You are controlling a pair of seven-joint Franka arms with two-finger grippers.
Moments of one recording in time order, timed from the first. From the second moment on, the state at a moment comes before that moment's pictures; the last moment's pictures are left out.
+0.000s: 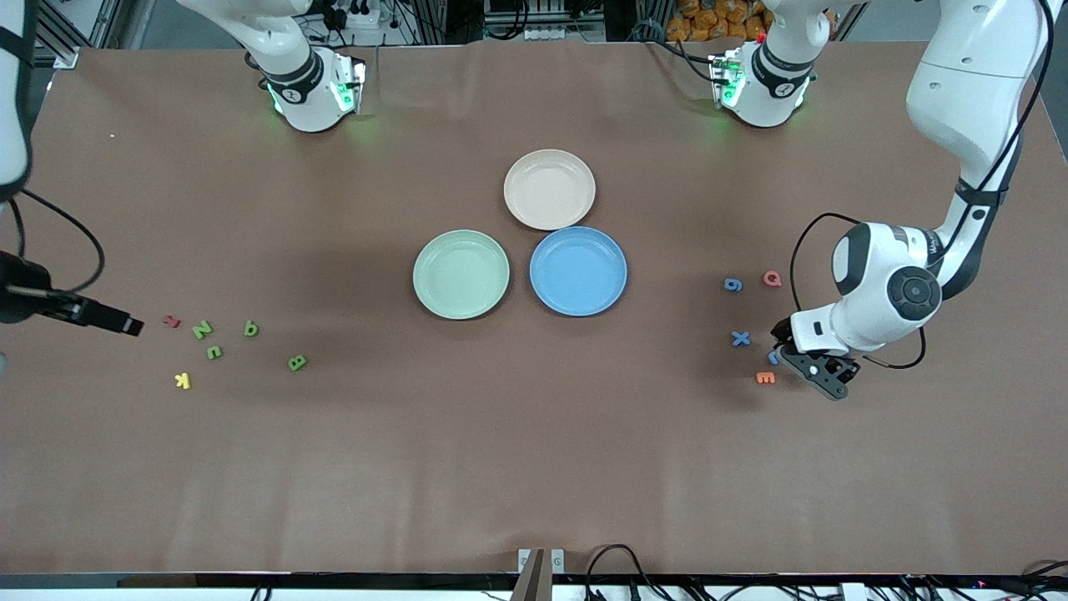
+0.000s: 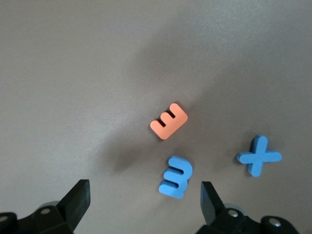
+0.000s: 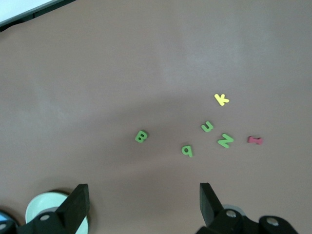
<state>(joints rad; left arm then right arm) 0.14 0.56 -0.22 -1.94 0.18 2.52 0.57 -0.08 0.30 -0.05 -1.44 0.14 1.71 0.15</state>
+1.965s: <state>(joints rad) 0.12 0.59 -0.22 -1.97 0.20 2.55 0.57 0.07 0.62 -0.05 -1.72 0.22 2.26 0.75</state>
